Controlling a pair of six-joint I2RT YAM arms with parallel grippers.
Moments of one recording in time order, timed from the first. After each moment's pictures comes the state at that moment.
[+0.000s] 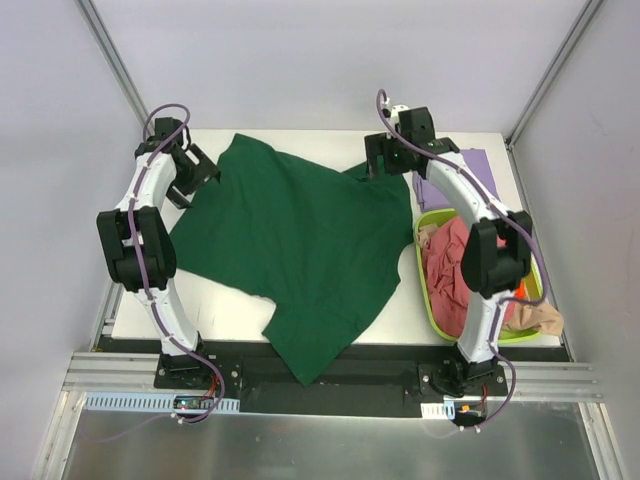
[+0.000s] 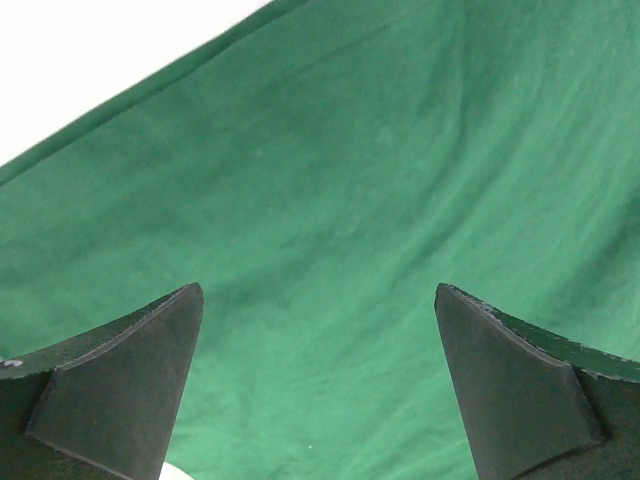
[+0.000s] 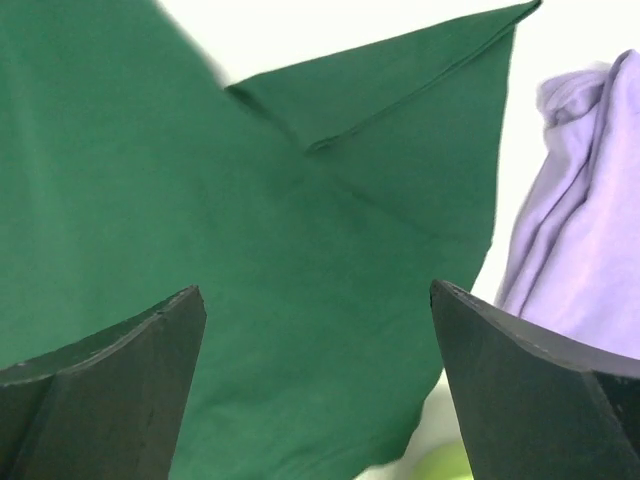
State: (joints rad) left arm 0.13 1.92 1.64 -0.82 0.02 -0.68; right arm 0.33 2.00 1.81 -0.59 -0.08 0.03
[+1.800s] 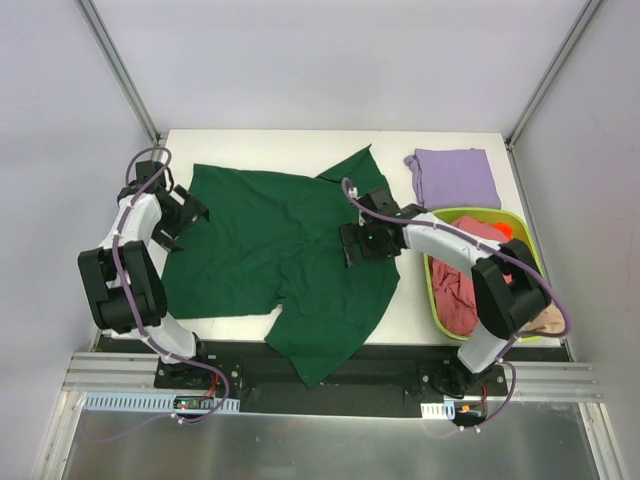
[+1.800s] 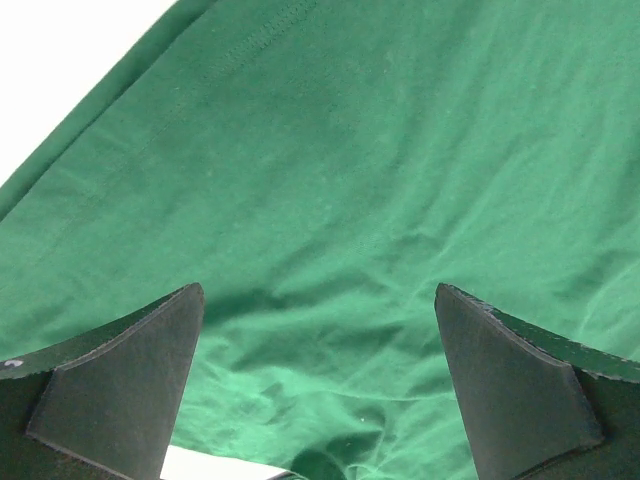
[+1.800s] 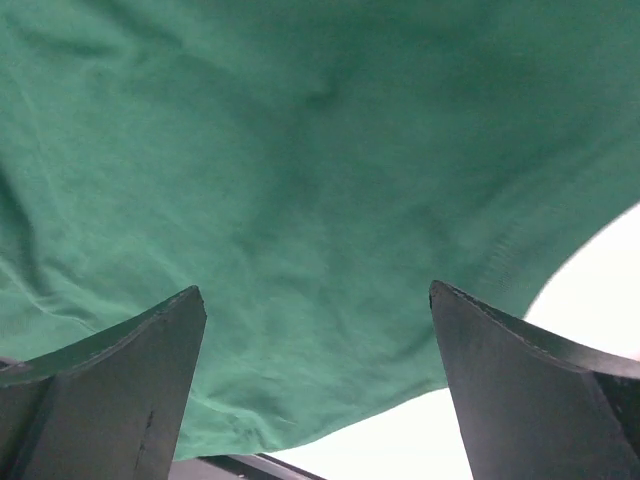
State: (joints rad) left arm 0.24 1.58 1.16 -0.76 0.06 -0.69; right arm 0.61 1.65 1.13 -0.61 -0.07 0.29
